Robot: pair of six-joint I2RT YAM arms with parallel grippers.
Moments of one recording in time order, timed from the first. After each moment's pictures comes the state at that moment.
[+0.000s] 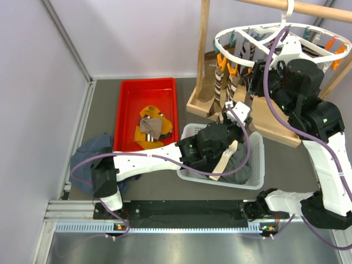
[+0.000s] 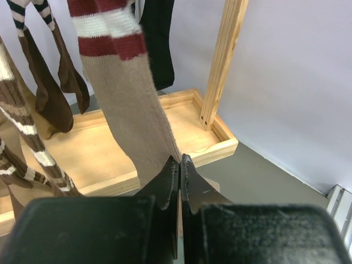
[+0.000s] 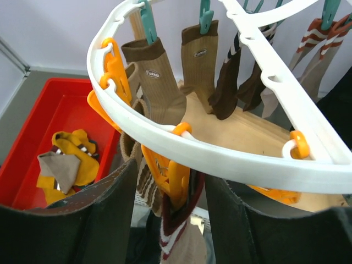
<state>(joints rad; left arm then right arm) -1.28 1.73 1.50 0.31 -0.44 -0.08 0.49 1.20 1.85 -0.86 0.26 0.14</state>
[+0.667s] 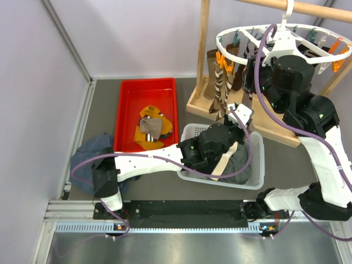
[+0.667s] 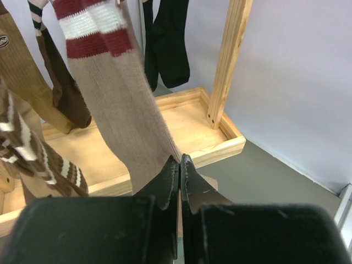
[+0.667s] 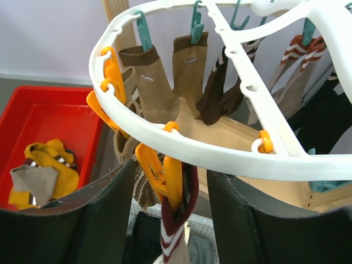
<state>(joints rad) -1.29 1.73 1.51 0.31 -0.47 -0.04 0.63 1.27 1.97 -0.90 0.49 0.11</state>
